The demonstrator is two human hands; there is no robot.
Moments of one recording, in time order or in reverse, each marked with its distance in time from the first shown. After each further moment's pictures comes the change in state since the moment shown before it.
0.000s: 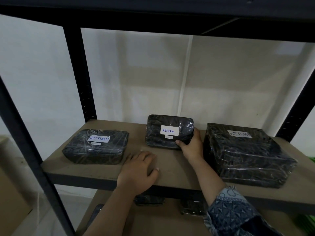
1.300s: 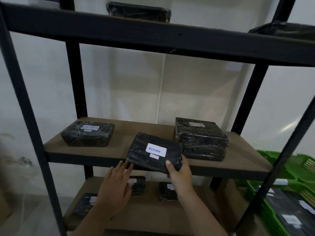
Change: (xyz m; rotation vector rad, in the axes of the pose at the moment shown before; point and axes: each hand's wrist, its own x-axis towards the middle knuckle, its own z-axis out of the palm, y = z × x) left_hand -0.132 0.041 0.027 0.146 0.137 0.031; right_hand -0.180 0.016 -0.103 0.272 -0.054 0.171
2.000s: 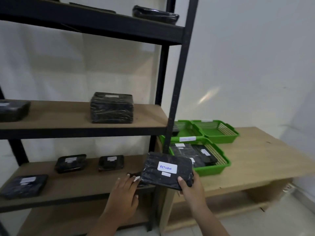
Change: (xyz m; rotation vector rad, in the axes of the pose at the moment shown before) left_hand -0.117 0.353 0.028 -0.159 -0.120 0.262; right_hand -0.144 0.106 -0.377 -0.136 0.293 0.173
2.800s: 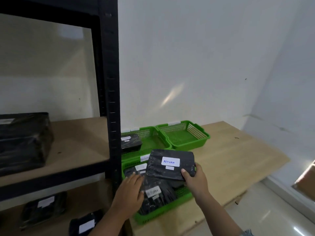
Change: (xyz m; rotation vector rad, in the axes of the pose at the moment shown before) left_hand 0.288 0.100 0.116 -0.297 -0.125 0.182; right_hand 0.265 0.007 -0.098 -0.058 0.193 0.058
